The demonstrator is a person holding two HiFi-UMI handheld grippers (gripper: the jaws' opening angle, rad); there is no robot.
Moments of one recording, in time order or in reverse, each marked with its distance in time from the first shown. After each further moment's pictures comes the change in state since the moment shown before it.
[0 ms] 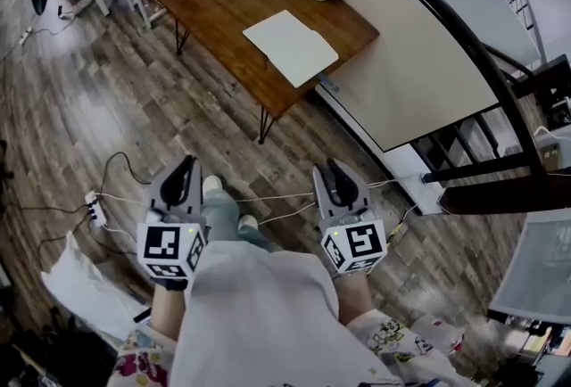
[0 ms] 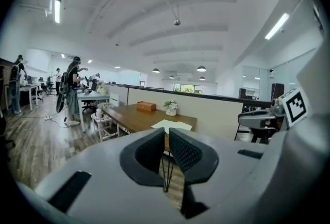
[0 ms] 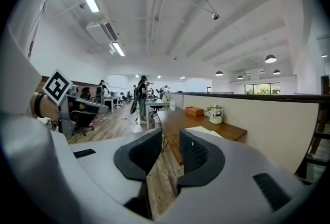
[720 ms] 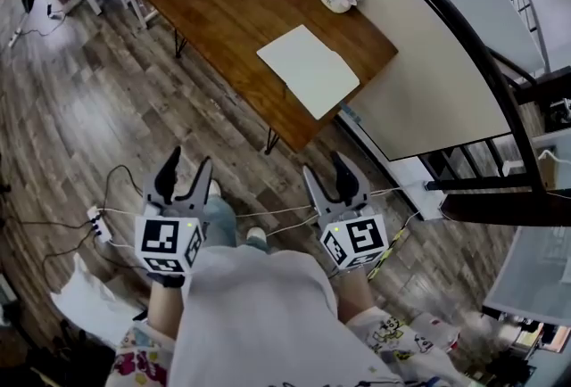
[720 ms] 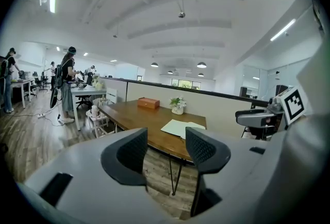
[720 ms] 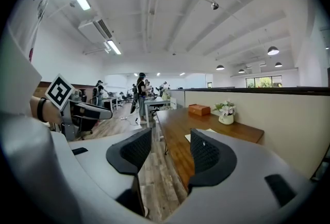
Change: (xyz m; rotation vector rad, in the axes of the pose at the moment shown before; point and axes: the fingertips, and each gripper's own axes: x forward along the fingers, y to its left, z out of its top) left arm 0.104 0.104 0.022 -0.011 0.055 -0.046; right arm 0.145 0.006 0.021 0.048 0.036 0.016
